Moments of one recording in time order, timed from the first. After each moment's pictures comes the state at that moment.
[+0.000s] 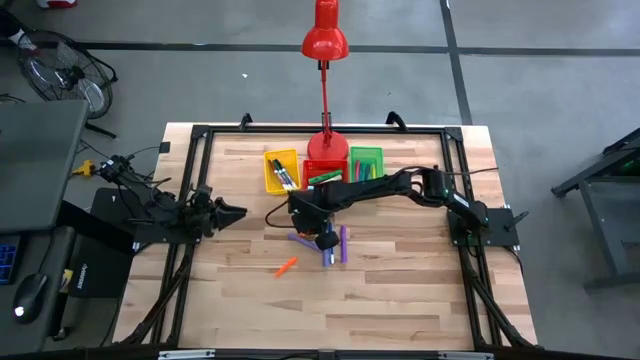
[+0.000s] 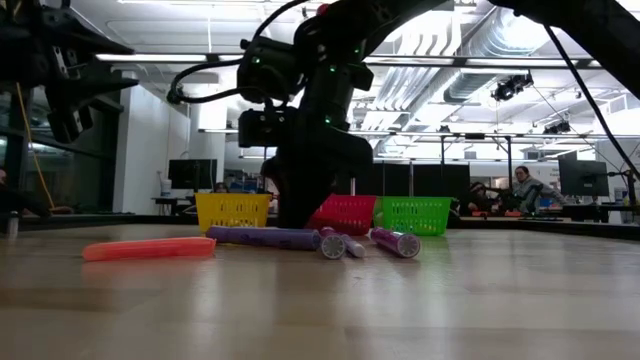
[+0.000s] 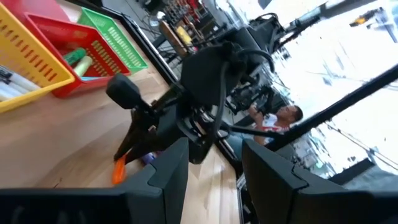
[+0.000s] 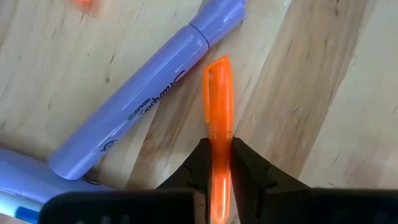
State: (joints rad) left arm -0.63 0.01 0.07 -0.03 -0.77 -0.92; right arm -0.02 2.31 1.78 -0.77 -0.11 -0.41
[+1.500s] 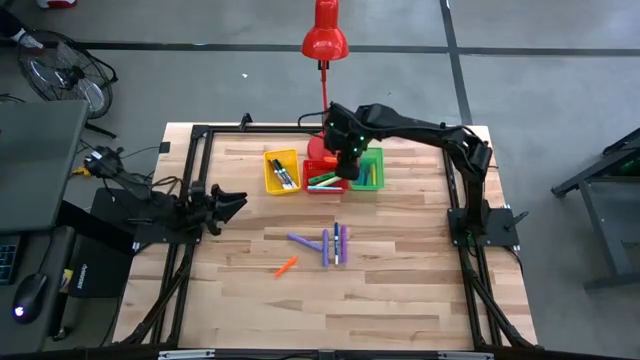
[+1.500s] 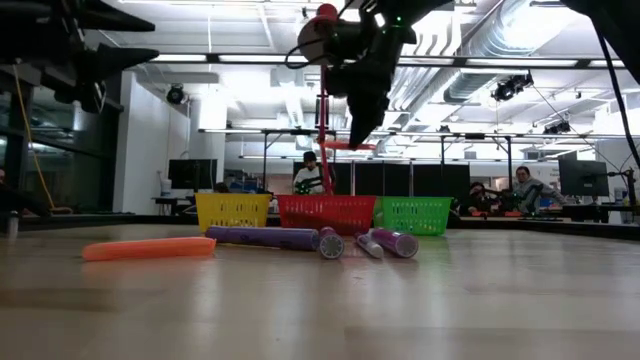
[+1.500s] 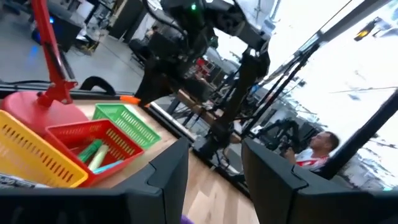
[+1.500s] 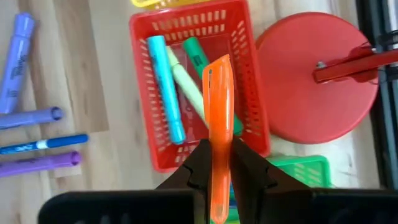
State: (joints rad) left arm -0.60 0.32 0.07 0.51 -0.92 -0.48; right arm -0.43 1.96 1.78 -1.04 -0.13 -0.23
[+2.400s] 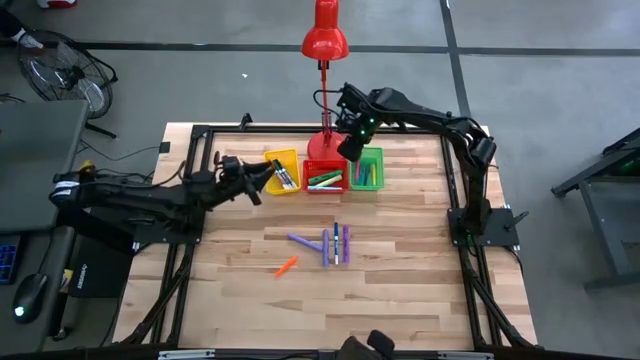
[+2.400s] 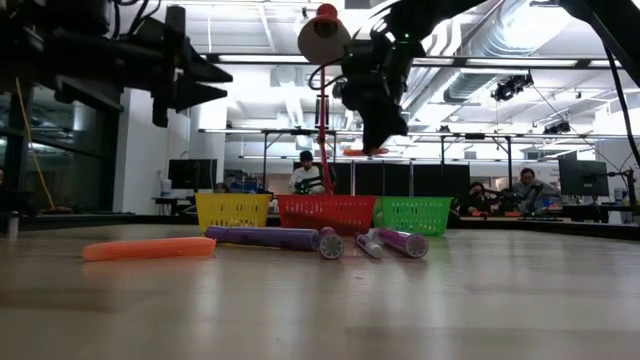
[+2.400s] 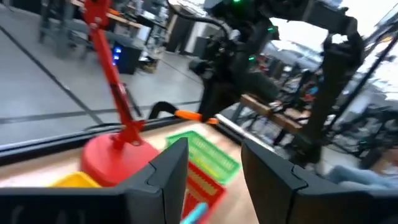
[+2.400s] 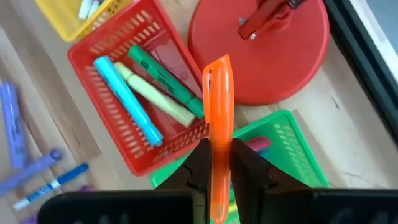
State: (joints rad) left arm 0.11 0.87 0.22 0.74 -0.42 -0.42; right arm -0.58 1.96 1.79 -1.07 -0.20 0.00
